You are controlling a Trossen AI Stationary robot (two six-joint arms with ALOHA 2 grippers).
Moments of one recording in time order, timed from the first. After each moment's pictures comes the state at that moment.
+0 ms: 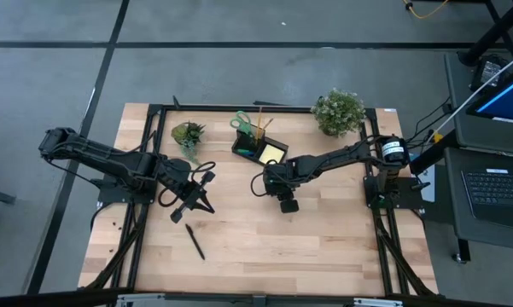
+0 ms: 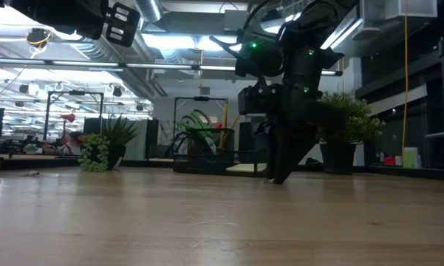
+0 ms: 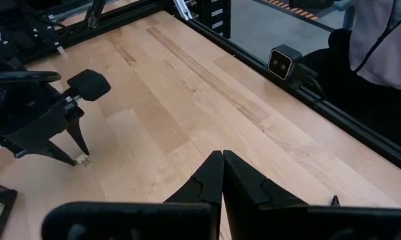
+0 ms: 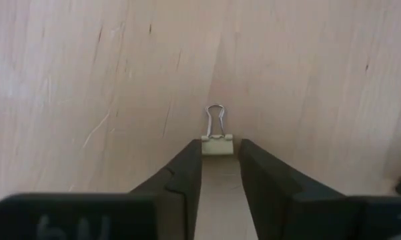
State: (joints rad) left arm -0.18 0.96 0.59 -0.16 0.30 0.30; right arm -0.01 1.93 1.14 -0.52 -0.07 -0.20
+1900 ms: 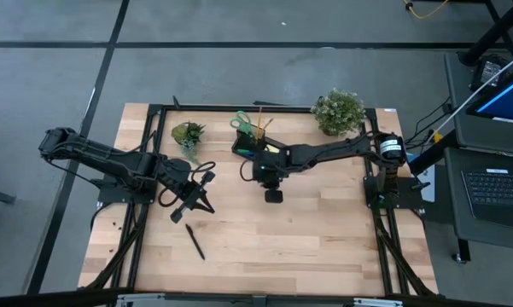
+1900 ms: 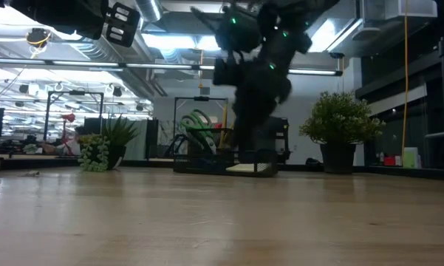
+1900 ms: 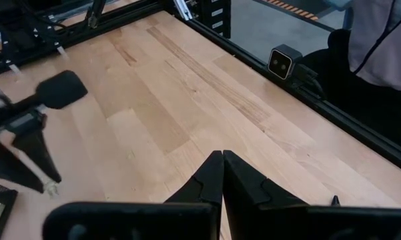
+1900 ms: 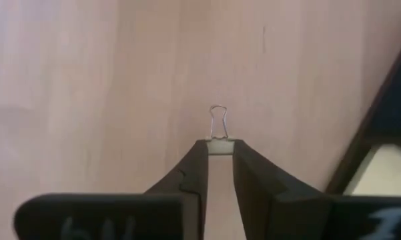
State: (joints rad) left arm -0.17 0.96 0.59 -0.16 0.30 0.30; right arm -0.06 1.93 1.33 -0.51 -0.09 -0.11
